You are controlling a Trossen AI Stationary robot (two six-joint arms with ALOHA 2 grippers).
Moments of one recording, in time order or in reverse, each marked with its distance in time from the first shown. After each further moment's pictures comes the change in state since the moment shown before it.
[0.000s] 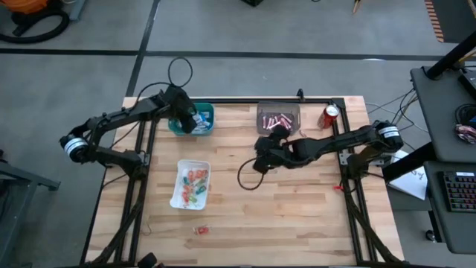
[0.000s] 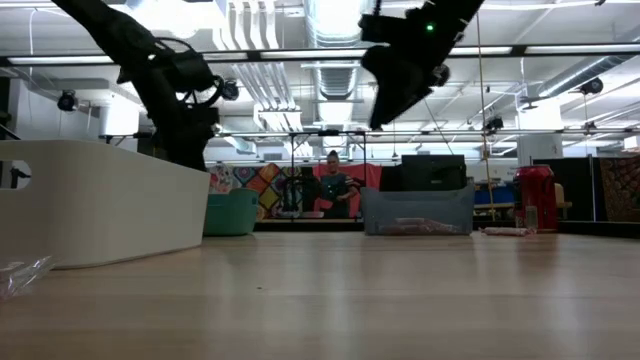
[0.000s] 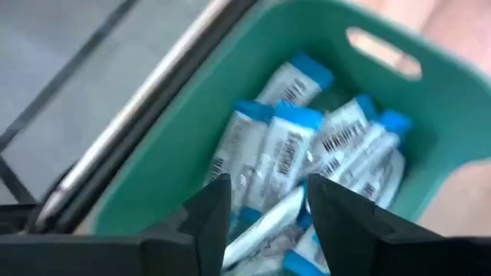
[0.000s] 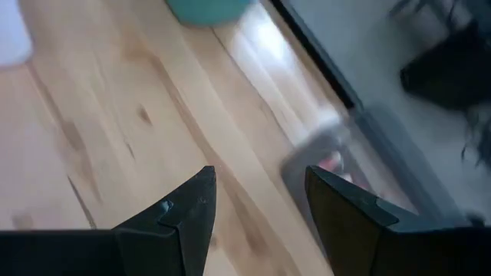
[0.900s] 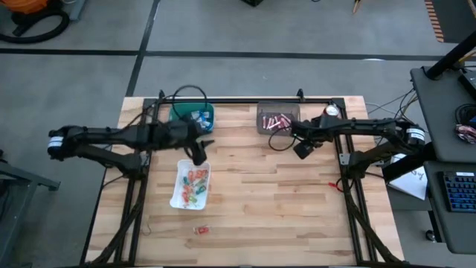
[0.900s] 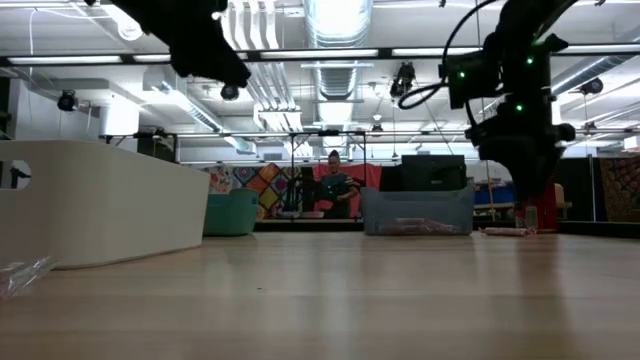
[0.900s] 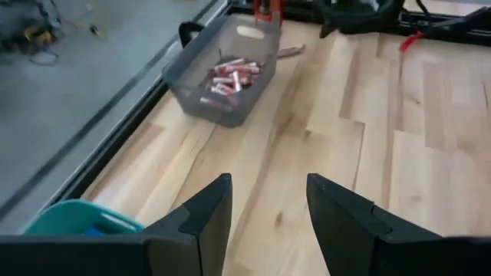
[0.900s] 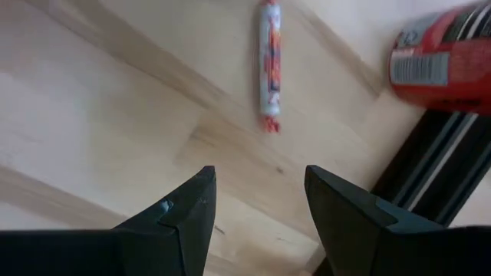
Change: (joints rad) left arm -0.708 -0.235 0.055 0.113 -0.198 -0.311; right arm -0.461 -0.279 -0.403 -0.447 -0.425 0.251
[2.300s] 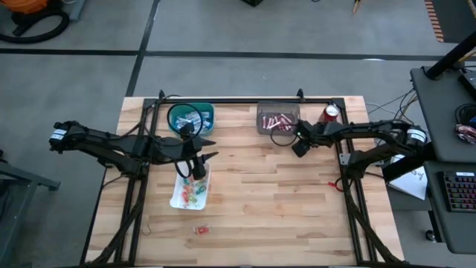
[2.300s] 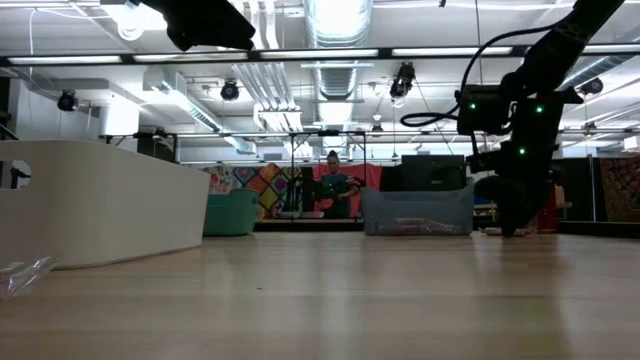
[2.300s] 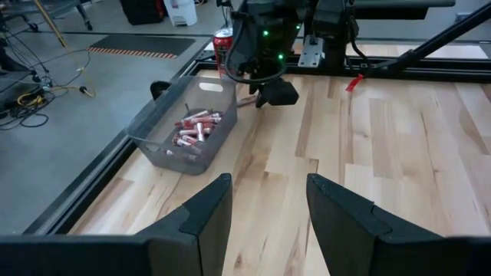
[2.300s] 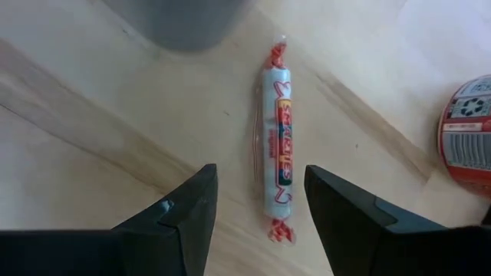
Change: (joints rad) left arm -0.266 0.003 -0.003 0.137 -0.191 0.004; right arm -0.122 0.005 -0.280 0.522 0.061 -0.184
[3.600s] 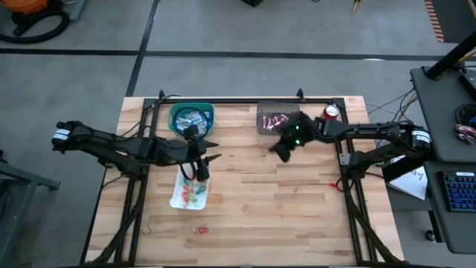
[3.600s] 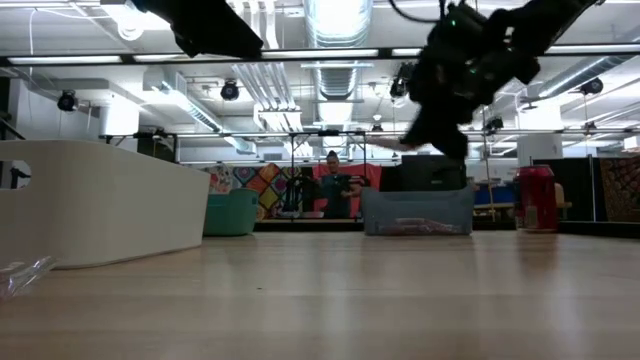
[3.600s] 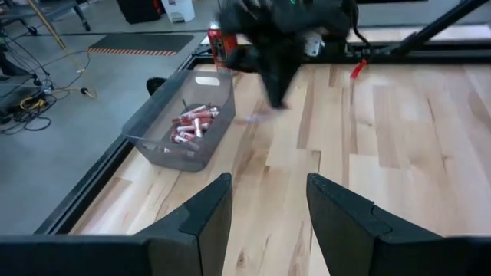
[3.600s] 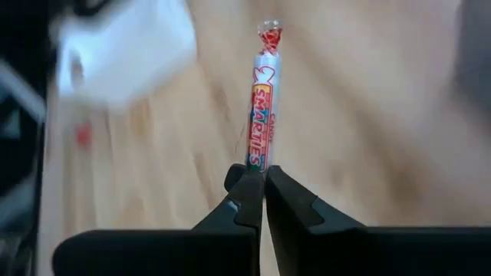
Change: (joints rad) left arm 0.000 0.047 -0.012 0.037 0.000 0.031; right arm 0.140 -0.069 0.153 0.355 -0.696 0.018
